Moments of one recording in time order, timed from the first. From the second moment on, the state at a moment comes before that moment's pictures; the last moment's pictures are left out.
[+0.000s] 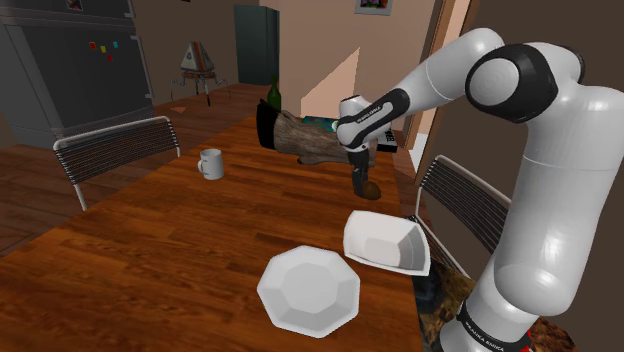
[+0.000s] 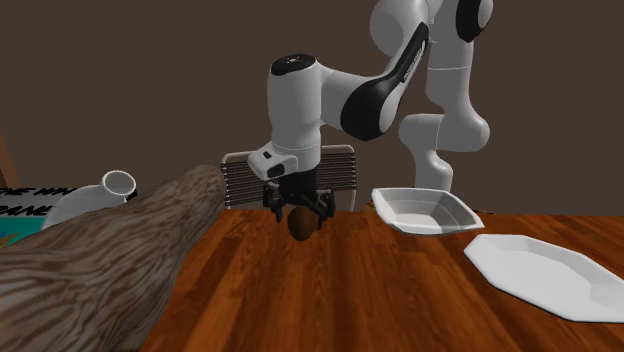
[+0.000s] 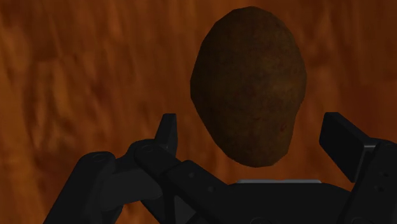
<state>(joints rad) -0.03 0.19 -0.30 -2.07 -0.19 2.06 -0.56</state>
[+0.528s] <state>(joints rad) -0.03 0.20 -0.30 -2.10 -0.19 2.10 -0.56</state>
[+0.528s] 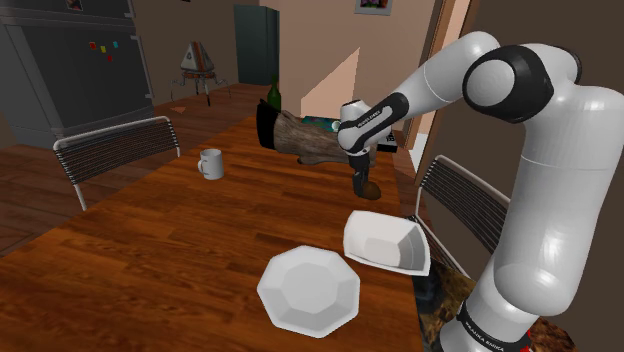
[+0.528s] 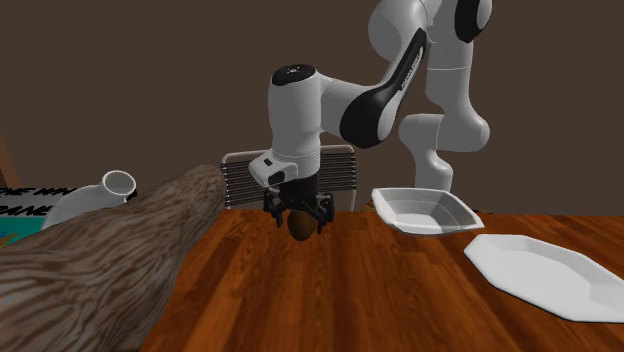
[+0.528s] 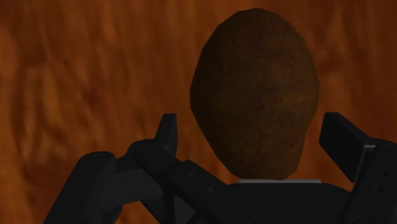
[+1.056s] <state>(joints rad) -0.03 0.20 -0.30 -2.10 -0.19 2.10 -0.56</state>
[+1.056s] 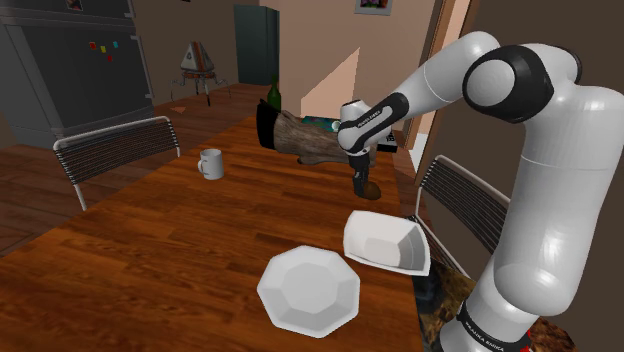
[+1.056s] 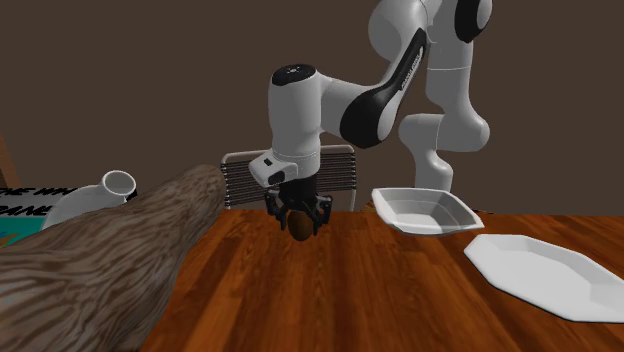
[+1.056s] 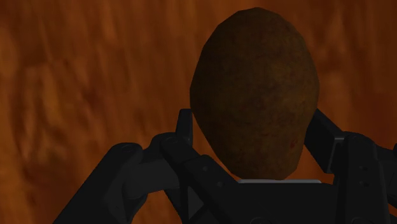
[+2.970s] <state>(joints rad) -0.01 0.05 -0.30 -1.96 -0.21 1.81 -0.58</state>
